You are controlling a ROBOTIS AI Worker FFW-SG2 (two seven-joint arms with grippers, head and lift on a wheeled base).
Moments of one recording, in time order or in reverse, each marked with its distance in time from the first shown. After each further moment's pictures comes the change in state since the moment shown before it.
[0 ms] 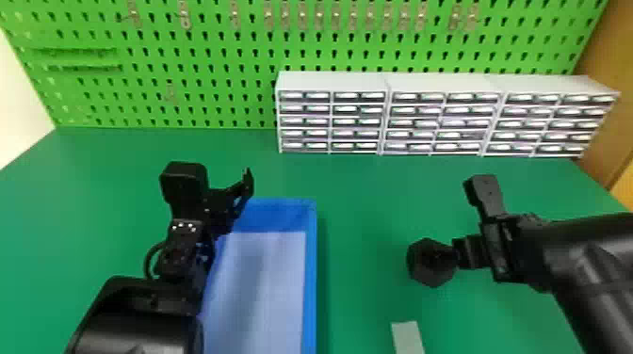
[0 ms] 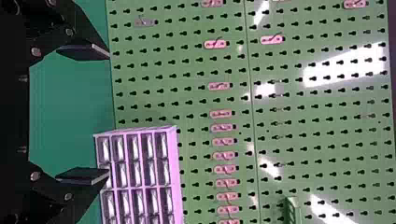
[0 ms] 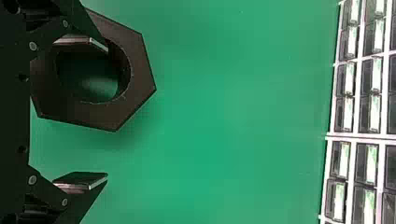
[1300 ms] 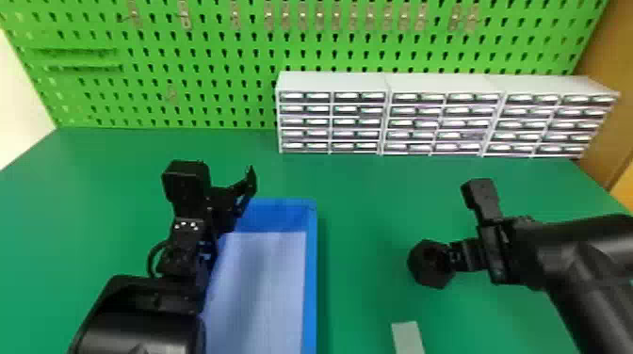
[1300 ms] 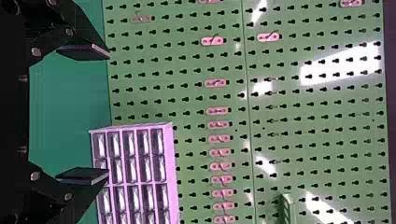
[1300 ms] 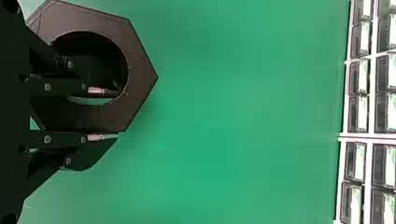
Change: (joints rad) left arm -0.006 0.000 -0.009 0.007 0.008 -0.012 0.000; right arm -0.018 0.010 0.003 0.069 0.008 -0.009 0.010
